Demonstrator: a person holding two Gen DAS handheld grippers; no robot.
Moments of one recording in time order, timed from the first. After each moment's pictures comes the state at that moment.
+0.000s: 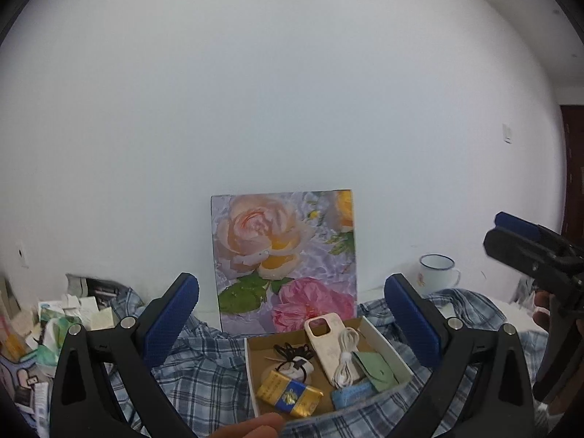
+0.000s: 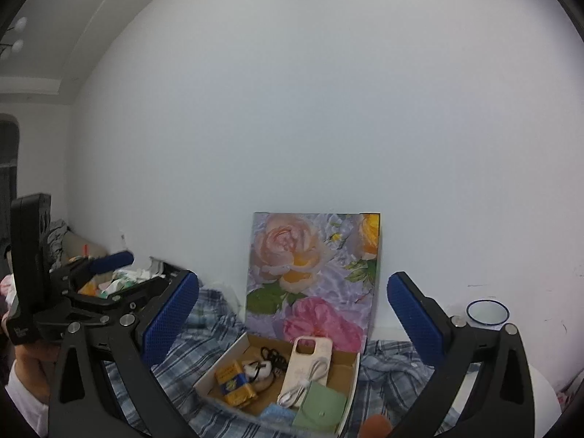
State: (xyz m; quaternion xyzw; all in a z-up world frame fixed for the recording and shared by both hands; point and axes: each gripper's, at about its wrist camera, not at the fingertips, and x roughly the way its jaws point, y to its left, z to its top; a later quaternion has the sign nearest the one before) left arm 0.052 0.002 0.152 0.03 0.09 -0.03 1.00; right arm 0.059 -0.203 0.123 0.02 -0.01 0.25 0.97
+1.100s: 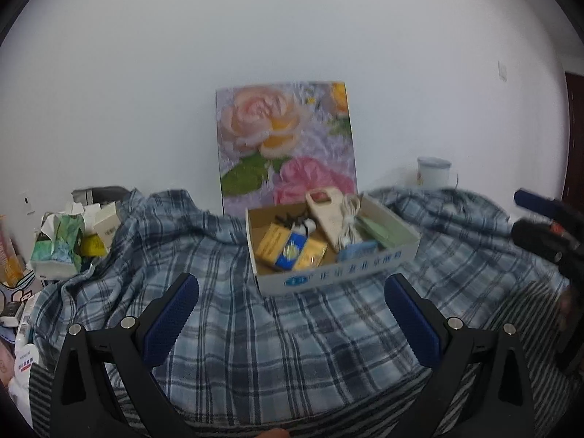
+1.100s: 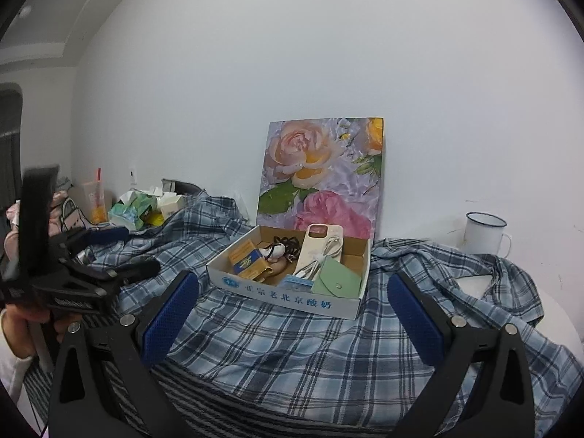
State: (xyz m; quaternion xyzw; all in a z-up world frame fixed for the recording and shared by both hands) left arm -0.001 0.003 0.013 0.05 0.20 -0.01 0.98; right arm 0.011 -0.201 -0.016 -0.01 0.07 0.25 0.97
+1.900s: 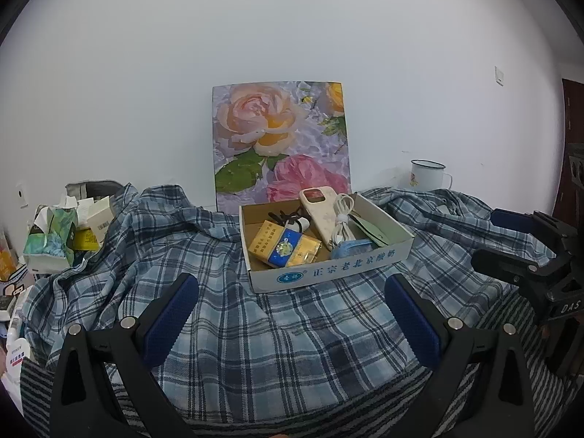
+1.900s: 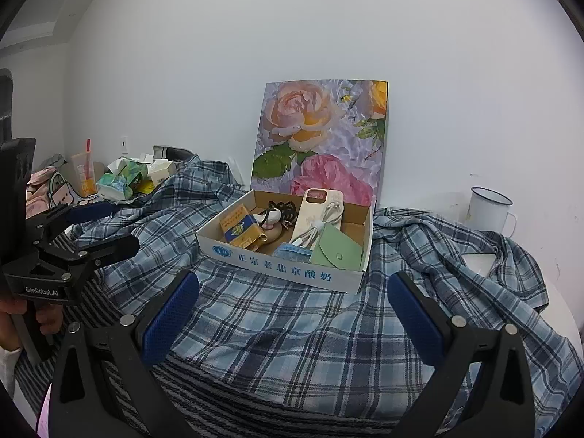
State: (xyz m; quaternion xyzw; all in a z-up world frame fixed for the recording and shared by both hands) left arm -0.004 0.008 0.012 0.03 0.20 -0.03 0.98; right arm 0.033 -0.185 -0.028 -0.04 0.13 0.24 0.96
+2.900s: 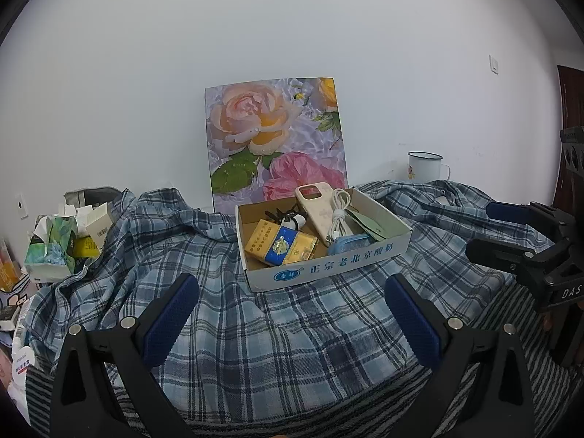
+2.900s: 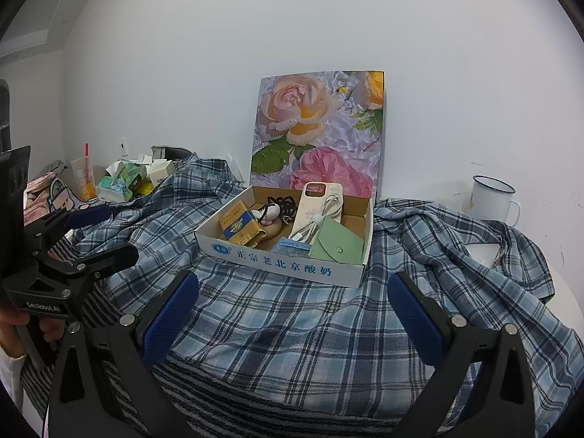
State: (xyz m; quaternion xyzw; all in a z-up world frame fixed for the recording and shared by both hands) left arm -0.002 0.003 0.010 0.04 0.20 -0.03 0.98; right arm 0.037 -0.185 -0.032 -0.03 0.14 0.24 0.96
